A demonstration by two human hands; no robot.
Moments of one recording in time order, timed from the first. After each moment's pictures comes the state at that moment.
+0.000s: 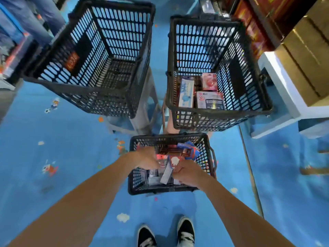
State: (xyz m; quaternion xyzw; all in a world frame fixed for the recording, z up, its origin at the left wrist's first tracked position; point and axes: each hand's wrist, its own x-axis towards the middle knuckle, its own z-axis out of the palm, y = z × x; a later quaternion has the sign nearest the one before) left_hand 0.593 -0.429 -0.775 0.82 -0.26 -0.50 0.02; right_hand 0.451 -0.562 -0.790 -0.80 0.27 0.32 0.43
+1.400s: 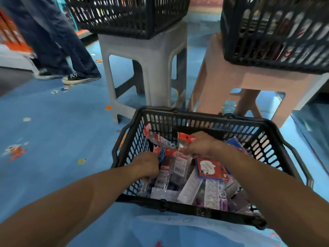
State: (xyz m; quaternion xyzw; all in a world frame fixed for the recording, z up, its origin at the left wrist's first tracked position) left_hand 0.597 -0.400 -1.199 0.94 -0.19 -0.29 -0.06; right_hand 0.556 -0.593 -1.154 -0.87 0.20 0.17 0.41
